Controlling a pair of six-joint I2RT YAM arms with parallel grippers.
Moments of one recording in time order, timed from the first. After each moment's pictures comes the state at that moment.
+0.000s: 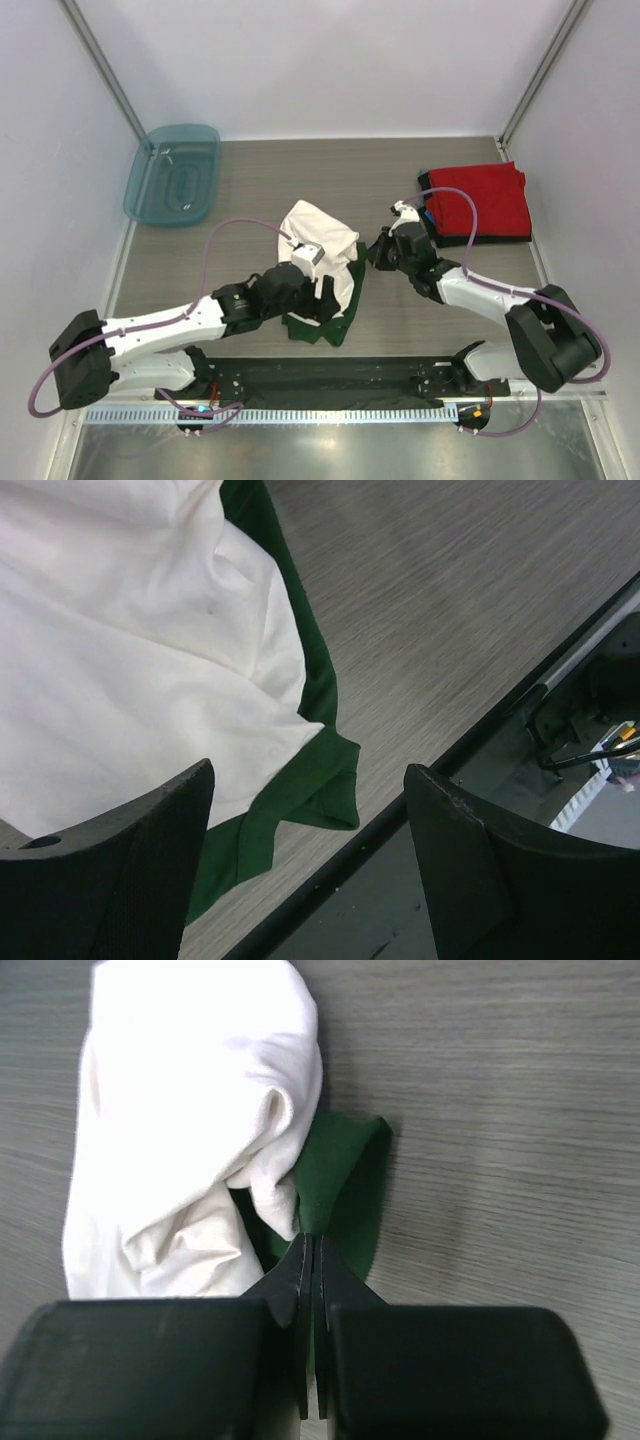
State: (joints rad) left arm -1.04 1.10 0.64 -0.11 -0.10 -0.57; right arm 0.53 1.36 0.57 0.21 -0.01 0.56
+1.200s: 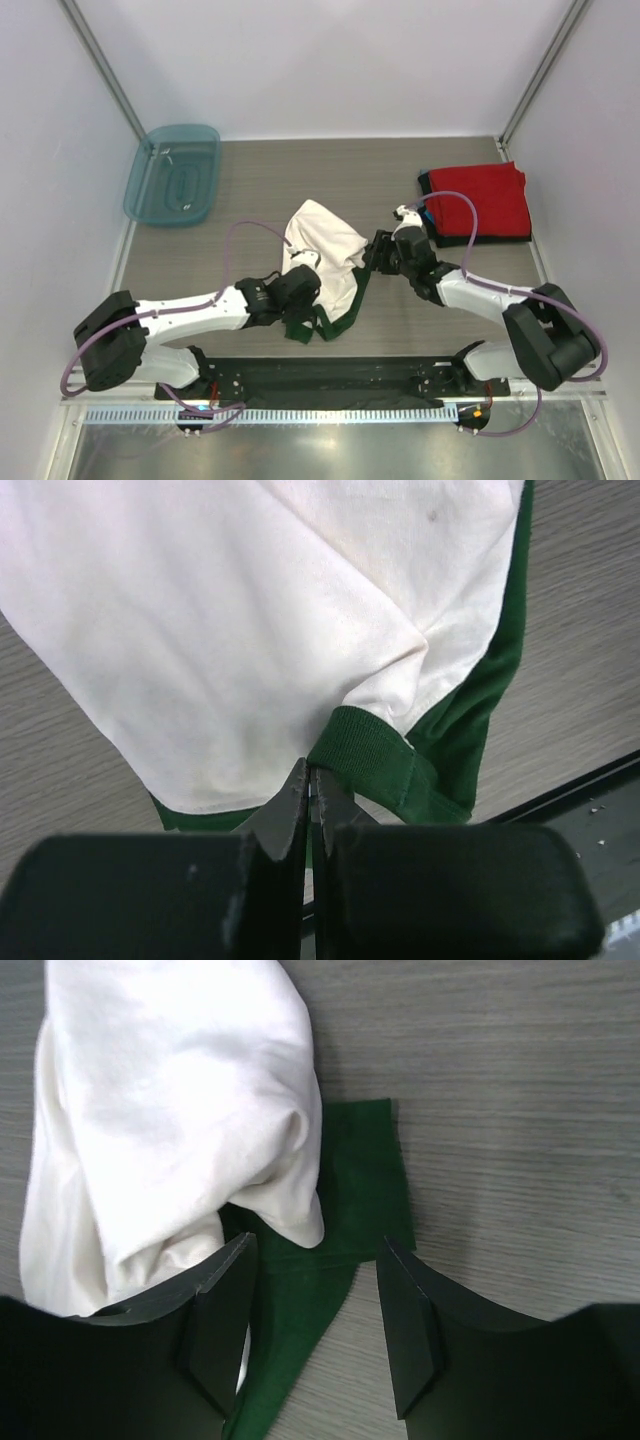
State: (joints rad) left arm -1.06 1.34 0.74 -0.36 -0.25 -0.69; right arm 0.53 1.31 0.52 0.22 0.06 0.55
